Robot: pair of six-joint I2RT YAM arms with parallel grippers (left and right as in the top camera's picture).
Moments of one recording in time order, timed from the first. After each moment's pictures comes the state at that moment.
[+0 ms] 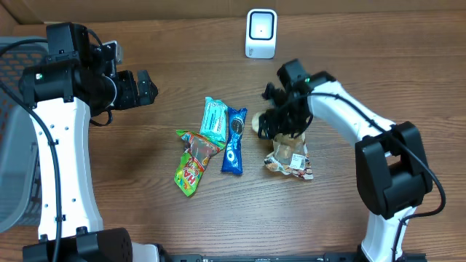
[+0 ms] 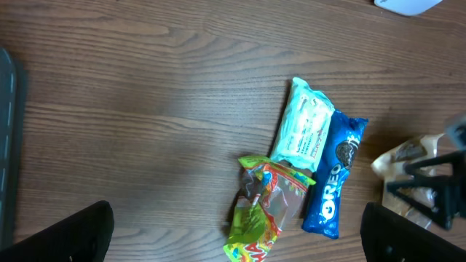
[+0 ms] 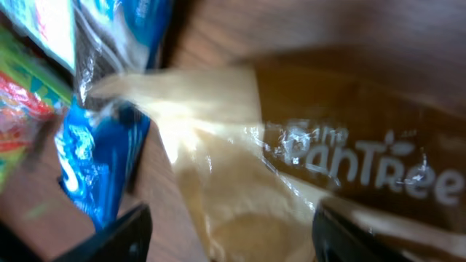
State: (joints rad) left arm 0.18 1.61 1.76 -1.32 0.21 -0.04; right arm 0.39 2.04 1.51 -0.96 -0.41 0.03
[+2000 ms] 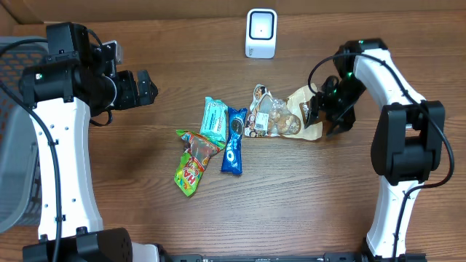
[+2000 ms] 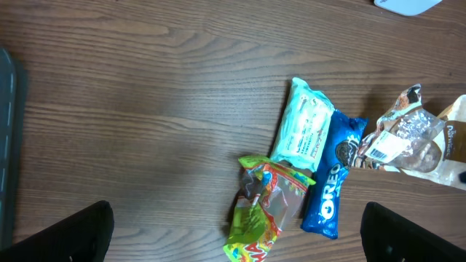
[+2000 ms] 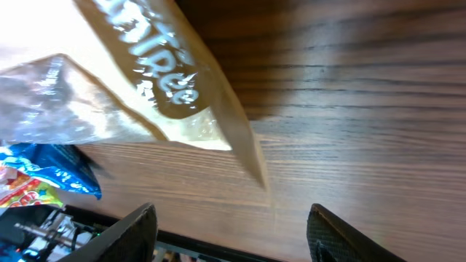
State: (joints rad) left arm 0.18 1.61 1.76 -1.32 0.21 -0.04; right arm 0.08 2.25 1.83 -1.51 -0.40 0.20
